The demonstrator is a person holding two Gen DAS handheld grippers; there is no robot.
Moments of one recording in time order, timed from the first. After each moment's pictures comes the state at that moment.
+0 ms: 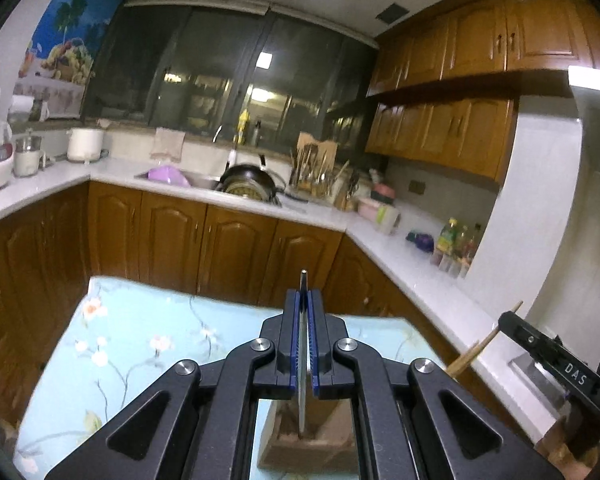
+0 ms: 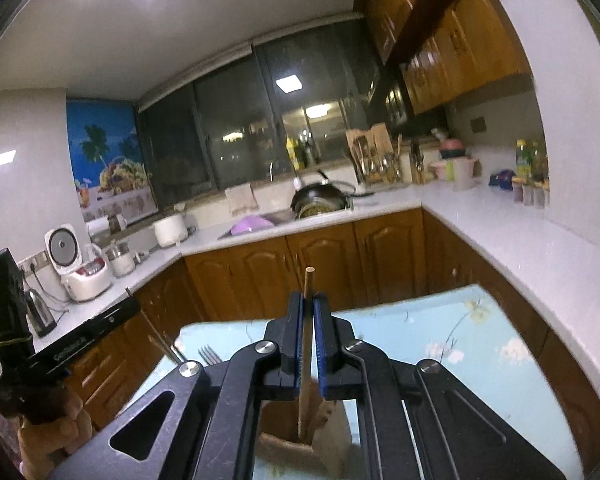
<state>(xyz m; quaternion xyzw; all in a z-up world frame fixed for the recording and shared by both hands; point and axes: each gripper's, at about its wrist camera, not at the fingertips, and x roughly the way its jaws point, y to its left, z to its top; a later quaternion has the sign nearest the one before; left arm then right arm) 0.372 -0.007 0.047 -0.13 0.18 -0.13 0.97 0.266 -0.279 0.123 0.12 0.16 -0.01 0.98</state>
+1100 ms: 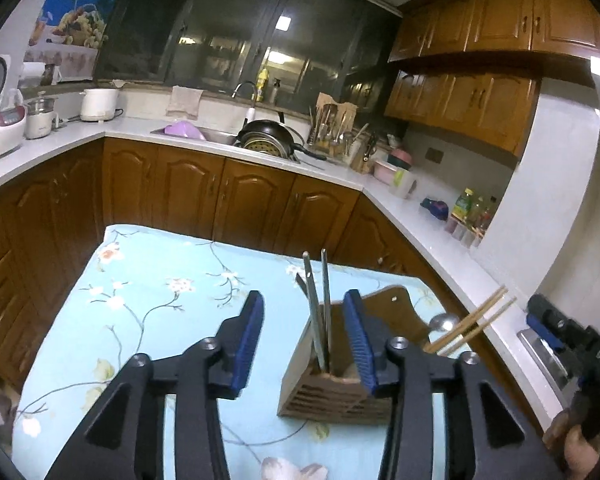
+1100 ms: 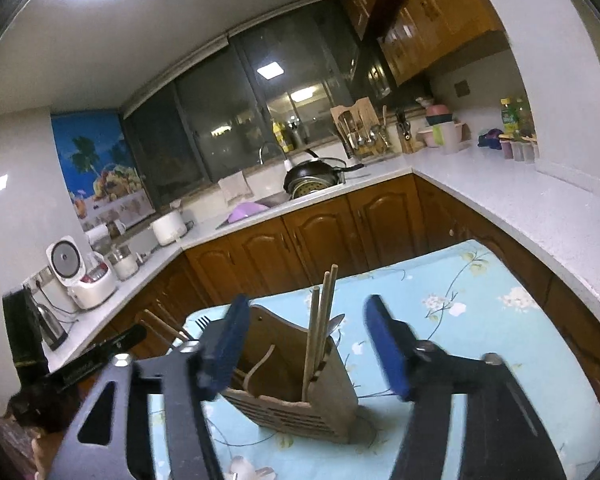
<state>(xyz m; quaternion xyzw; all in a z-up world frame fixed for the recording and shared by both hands) 0.355 0.029 0.061 -0.14 0.24 -0.12 0.95 0.239 -0.292 0.100 0.18 0.18 -0.02 0.97</state>
